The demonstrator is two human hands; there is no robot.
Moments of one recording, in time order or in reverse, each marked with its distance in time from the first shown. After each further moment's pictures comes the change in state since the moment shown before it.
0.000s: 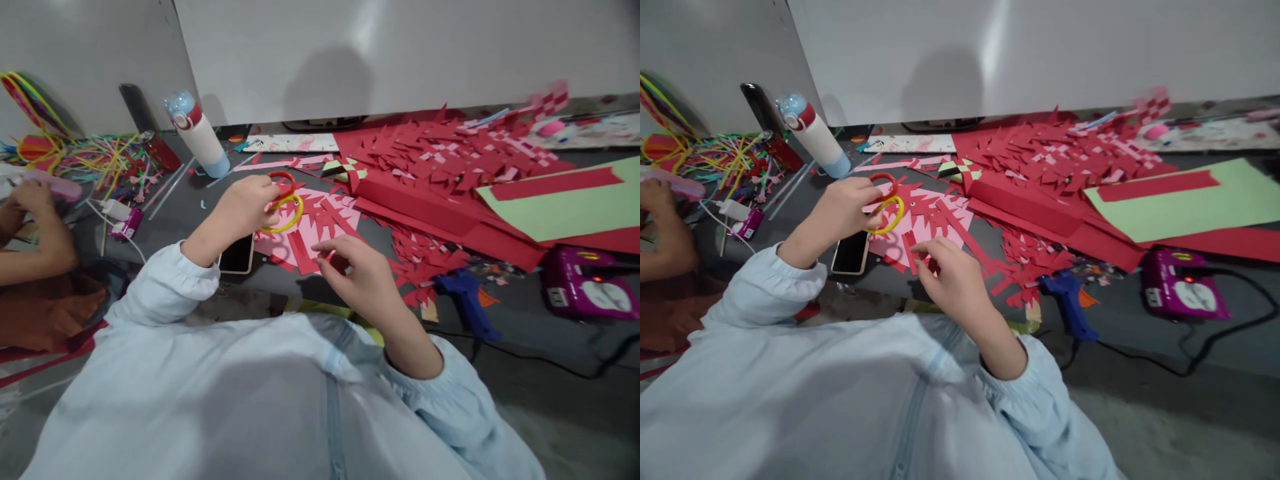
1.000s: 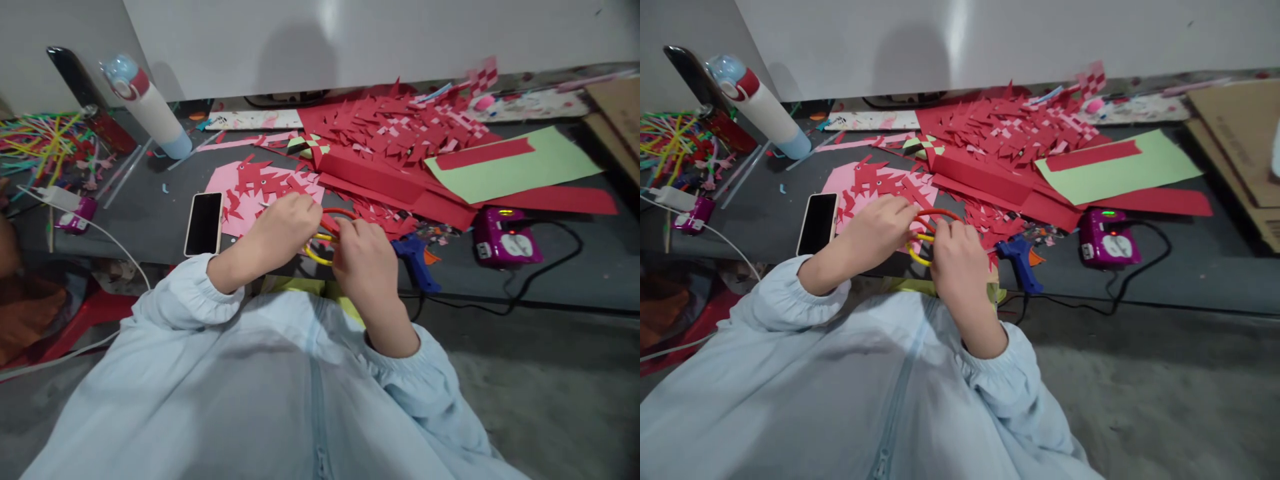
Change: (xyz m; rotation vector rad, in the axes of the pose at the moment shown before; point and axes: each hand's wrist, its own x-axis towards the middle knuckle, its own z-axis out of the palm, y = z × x) left_hand 0.006 0.125 0.011 -0.008 0.059 0.289; right_hand -0.041 0.026 -0.027 -0.751 0.076 0.108
